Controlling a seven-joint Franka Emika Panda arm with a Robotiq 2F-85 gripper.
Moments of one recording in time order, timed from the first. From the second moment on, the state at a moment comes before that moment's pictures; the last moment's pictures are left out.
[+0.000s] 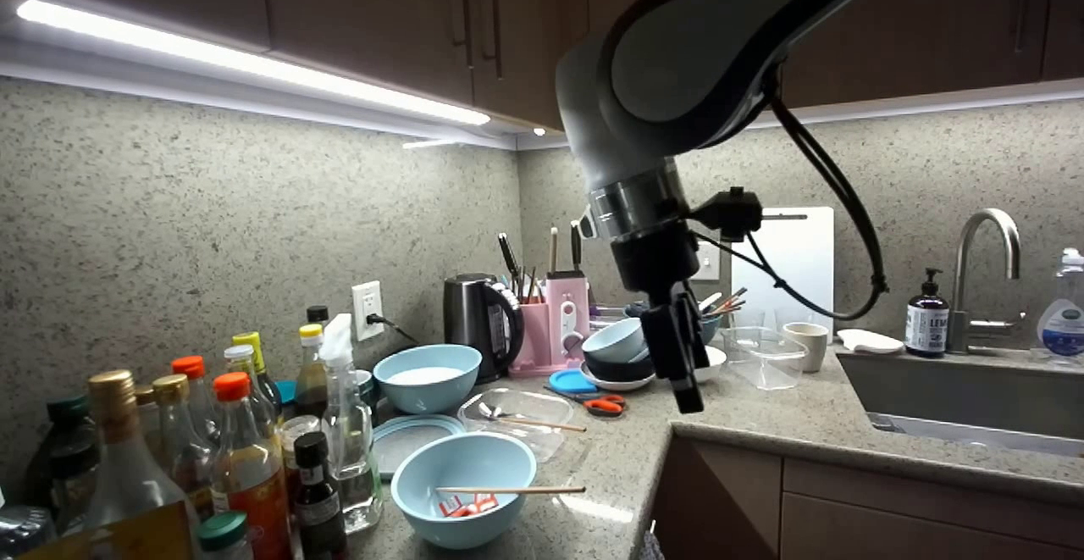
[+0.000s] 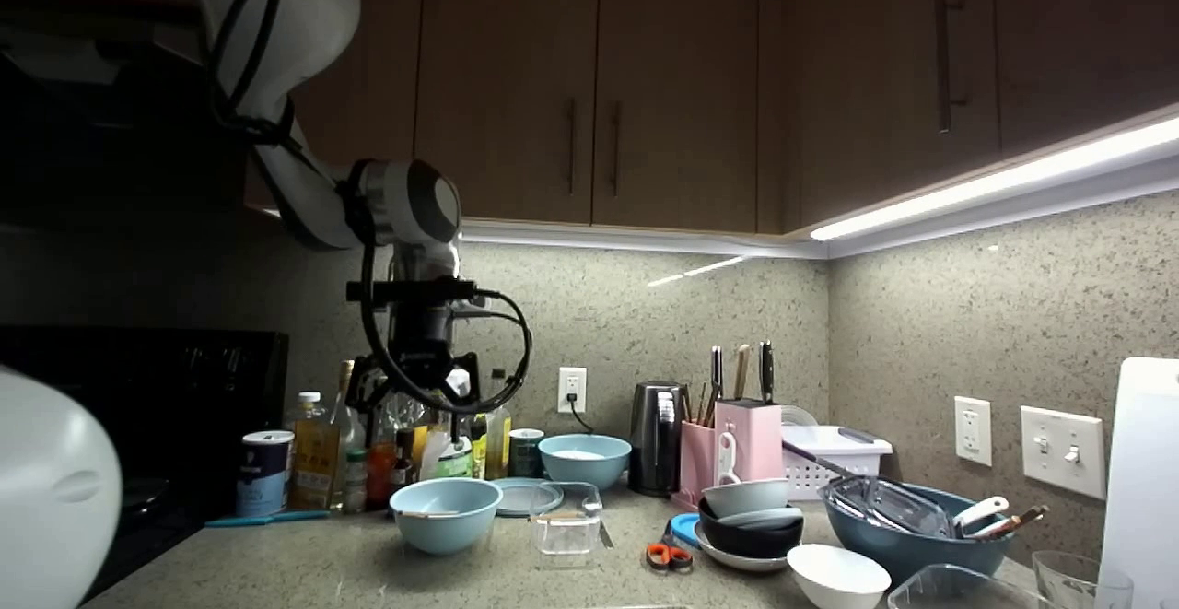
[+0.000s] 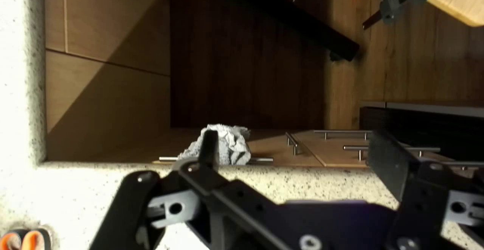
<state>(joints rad) 0.16 -0.12 0.14 -2.22 -0.12 1.84 -0.16</state>
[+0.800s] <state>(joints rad) 0.18 -0.03 0.16 -2.20 -0.05 2.02 -0.14</state>
